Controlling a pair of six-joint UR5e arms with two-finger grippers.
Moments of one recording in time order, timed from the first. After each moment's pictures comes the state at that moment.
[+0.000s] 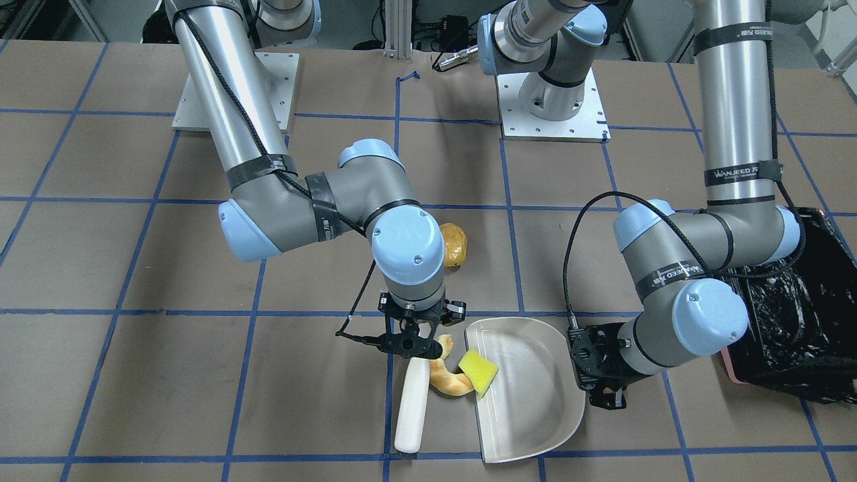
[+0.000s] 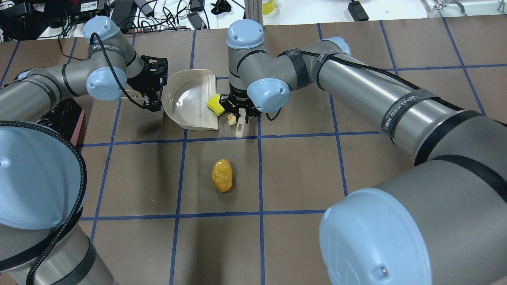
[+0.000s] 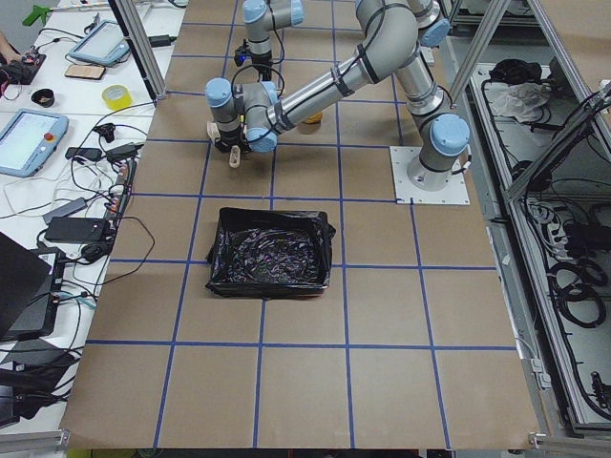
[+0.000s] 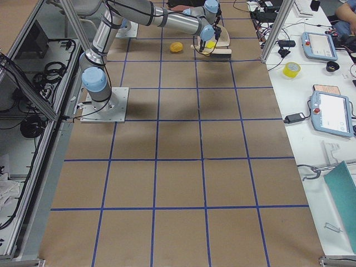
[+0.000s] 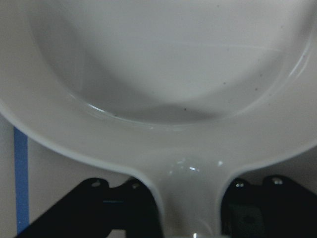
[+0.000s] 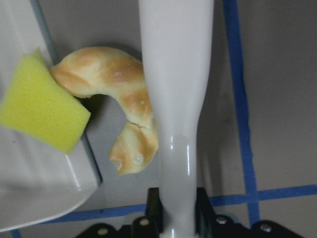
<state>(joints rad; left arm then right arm) -1.41 -2.17 -1.55 -1.02 1.46 1.64 1.98 -0.90 1.34 -2.01 -1.43 0.59</state>
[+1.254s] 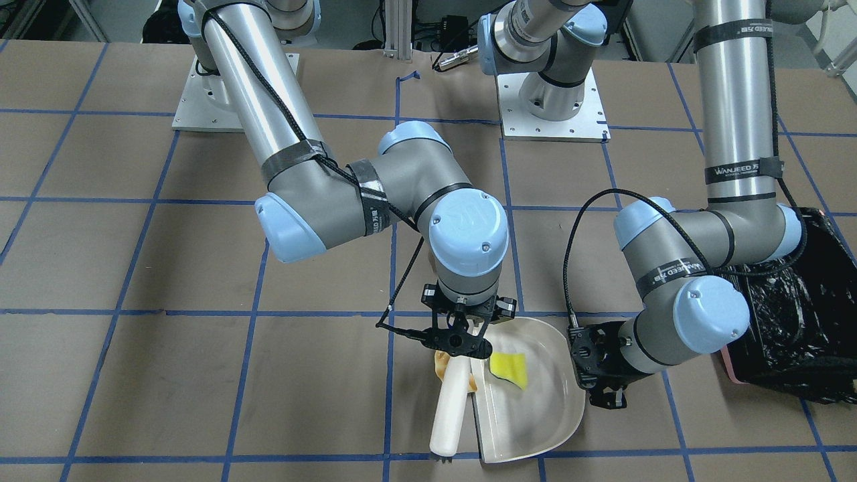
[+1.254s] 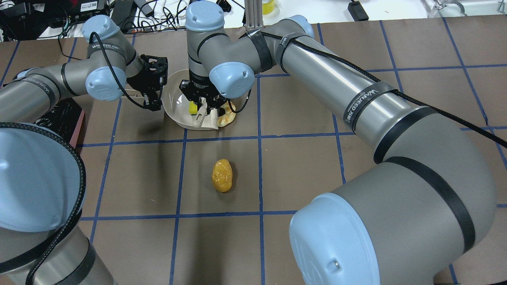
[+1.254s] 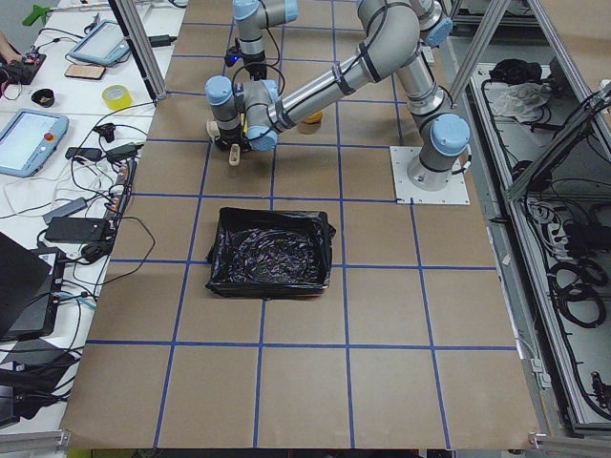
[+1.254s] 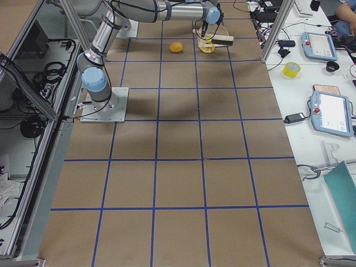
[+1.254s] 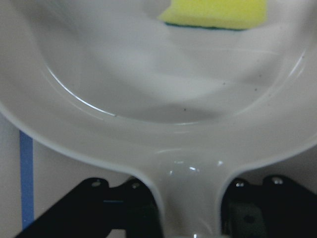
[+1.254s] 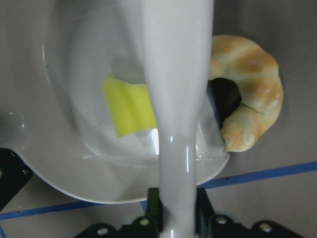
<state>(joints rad) -1.41 -2.17 -1.55 -1.02 1.45 1.64 2.03 -0.86 1.12 -1.80 -1.44 0.69</state>
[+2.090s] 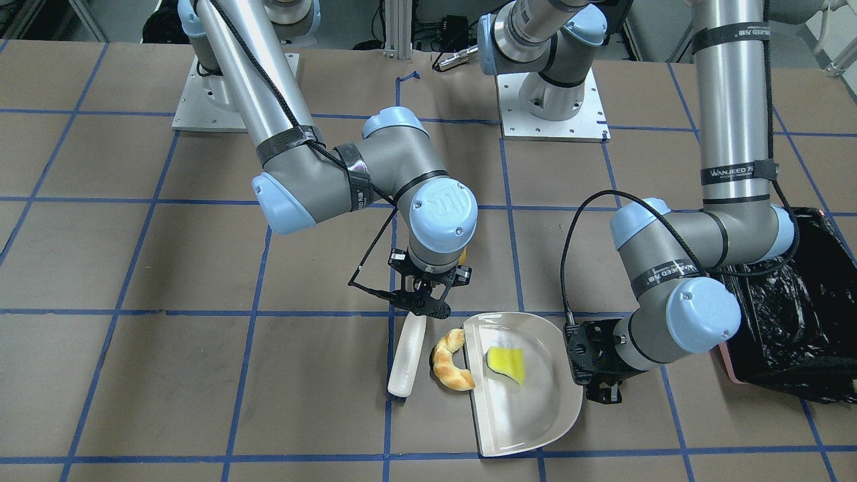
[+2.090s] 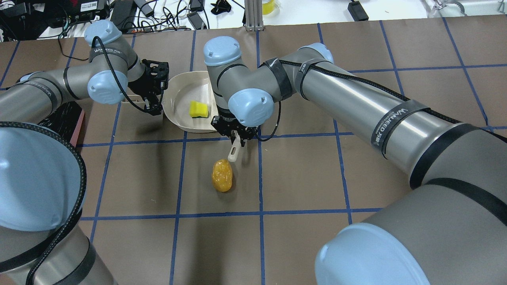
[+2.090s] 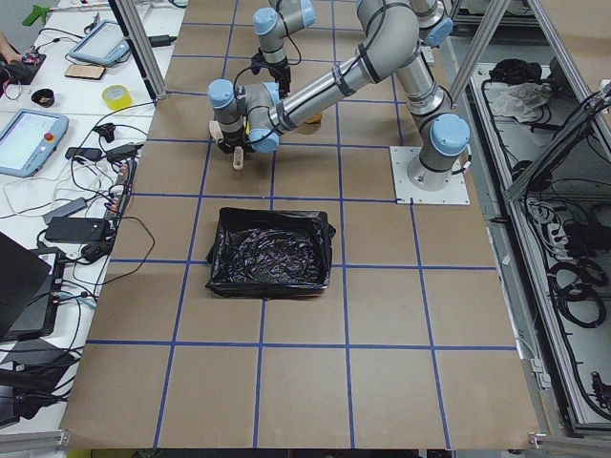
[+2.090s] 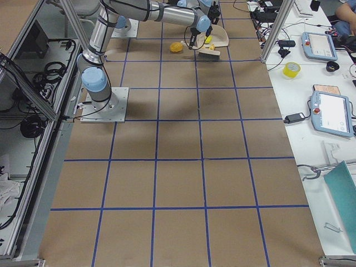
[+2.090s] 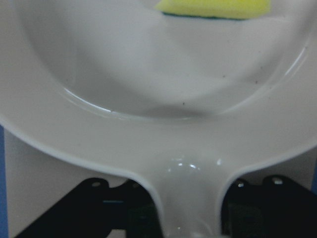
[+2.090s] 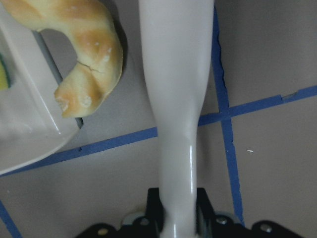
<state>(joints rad) -1.41 -2.17 -1.57 -1.02 1.46 1.64 2.05 -0.96 1.42 -1.87 -1.49 0.73</state>
